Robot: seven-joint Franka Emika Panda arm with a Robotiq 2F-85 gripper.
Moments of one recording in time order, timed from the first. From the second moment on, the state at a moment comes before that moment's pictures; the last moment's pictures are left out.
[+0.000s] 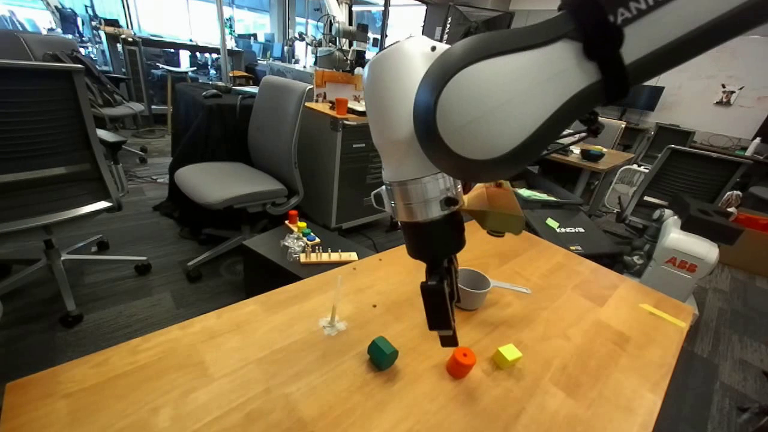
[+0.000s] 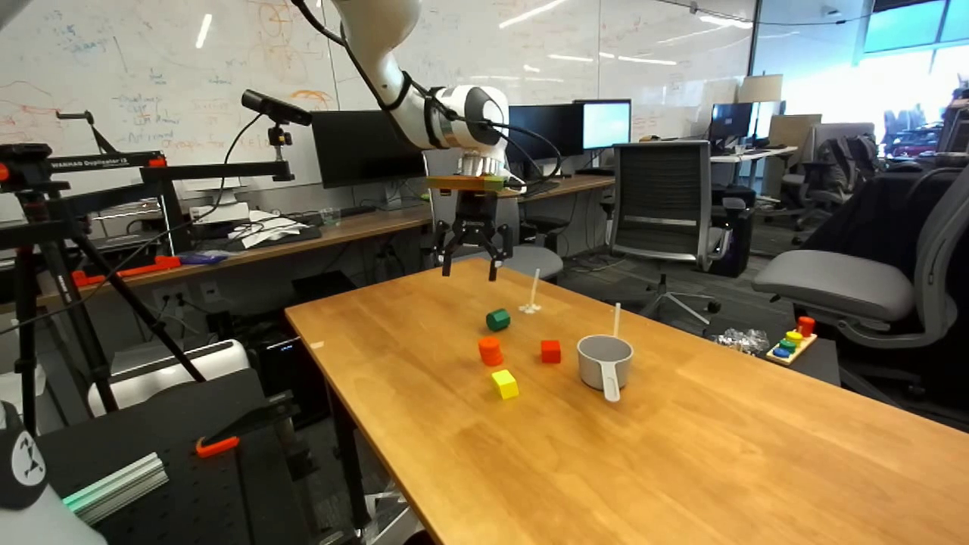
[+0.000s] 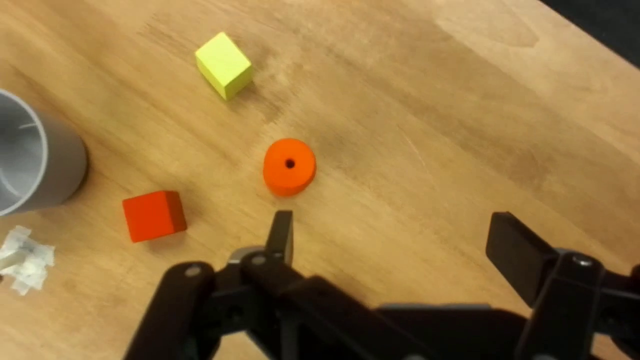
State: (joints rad) arm 0.31 0.77 0.16 -1.48 -0.19 1.85 -0.12
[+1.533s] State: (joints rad) arm 0.38 0.93 0.06 -1.42 -0.09 2.50 0.50
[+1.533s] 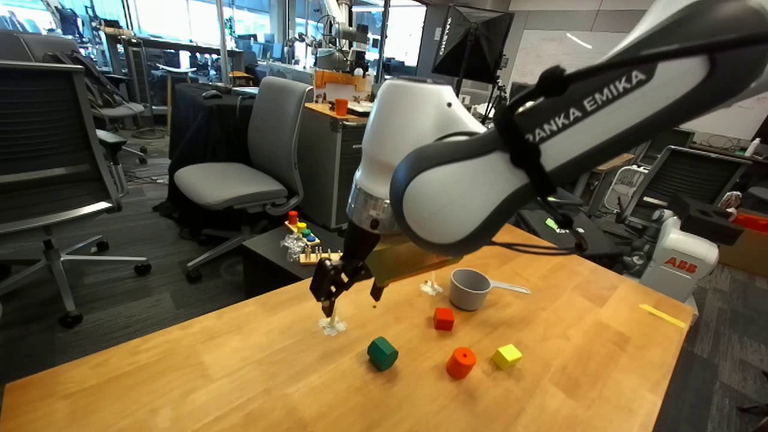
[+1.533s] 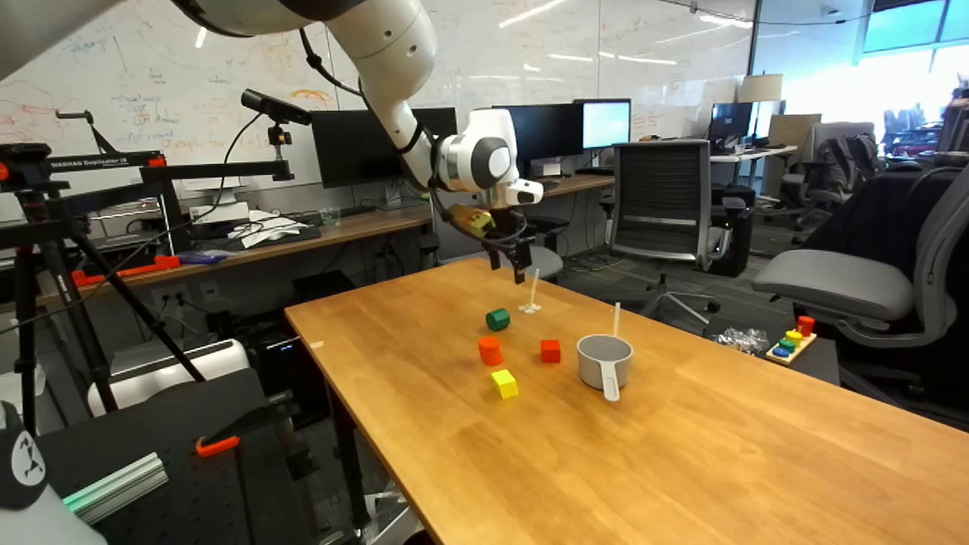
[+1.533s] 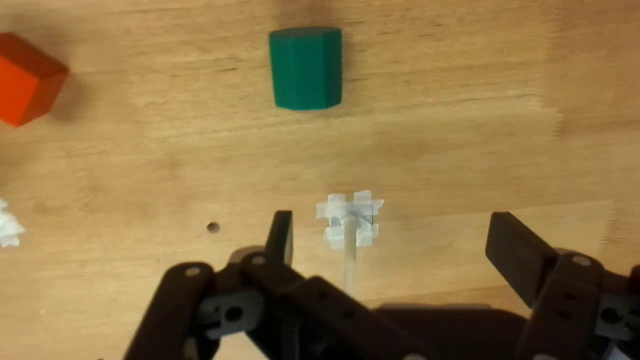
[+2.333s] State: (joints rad) arm 0.56 0.90 -0.12 -1.48 -0.10 2.57 0.93
